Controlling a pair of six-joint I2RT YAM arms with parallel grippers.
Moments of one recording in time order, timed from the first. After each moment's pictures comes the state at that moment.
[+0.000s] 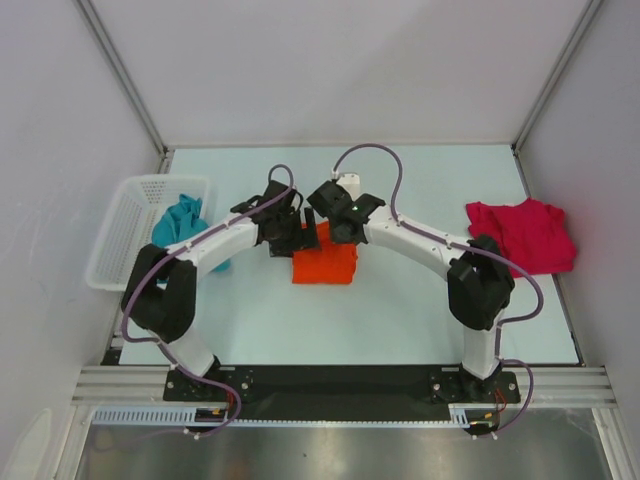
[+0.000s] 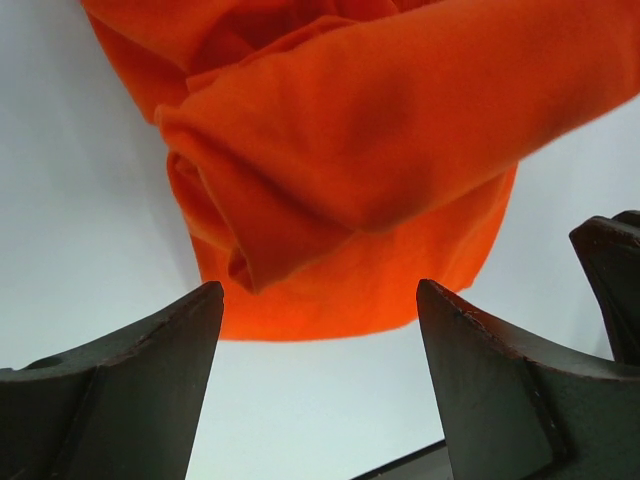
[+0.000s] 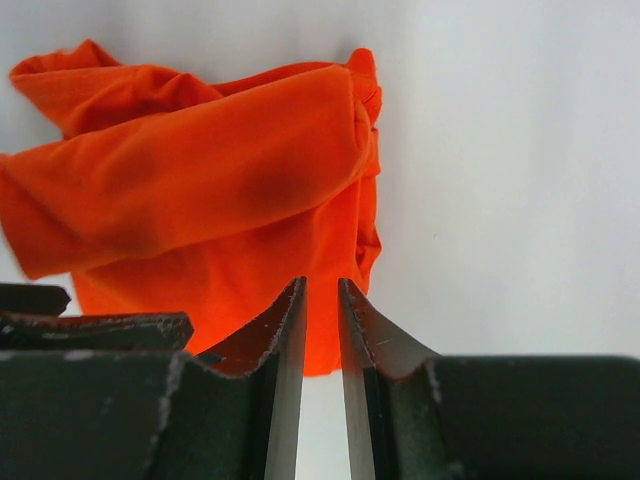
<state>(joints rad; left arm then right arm) -0.50 1.66 1.16 -0.52 0.14 -0.60 0.84 1.89 1.61 -0.76 0.48 0.66</state>
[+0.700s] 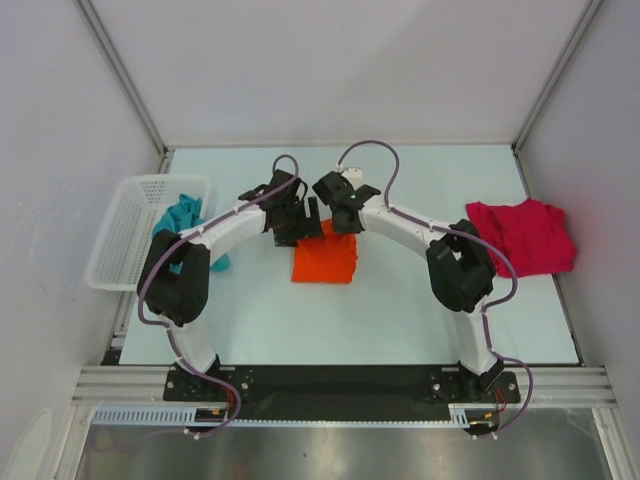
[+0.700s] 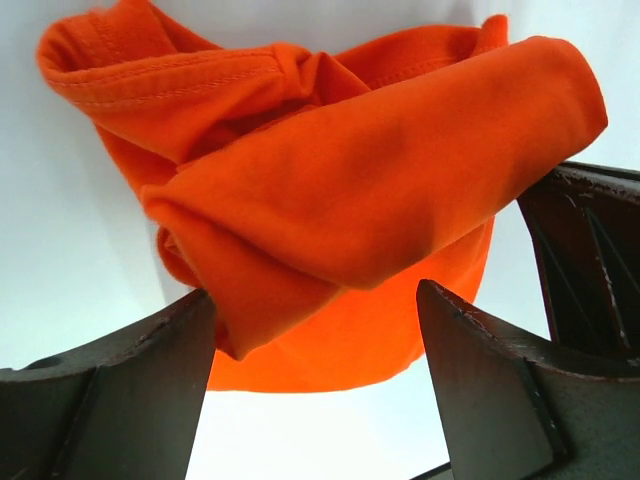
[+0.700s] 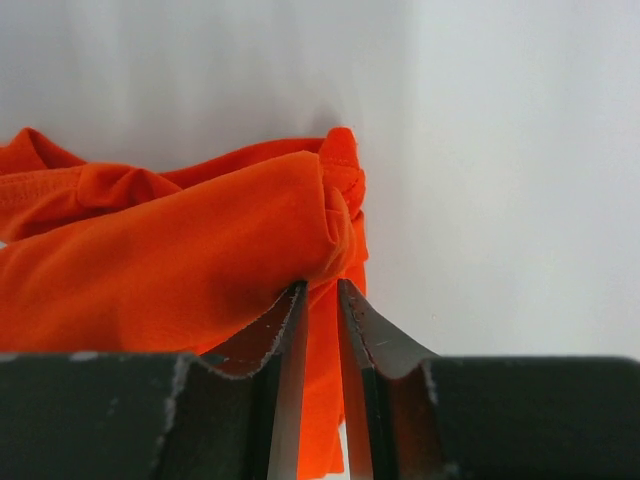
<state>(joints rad) -0.48 1.80 1.30 -0.52 0.14 -0.60 0.74 2.05 1.69 -0.70 0.44 0.63</state>
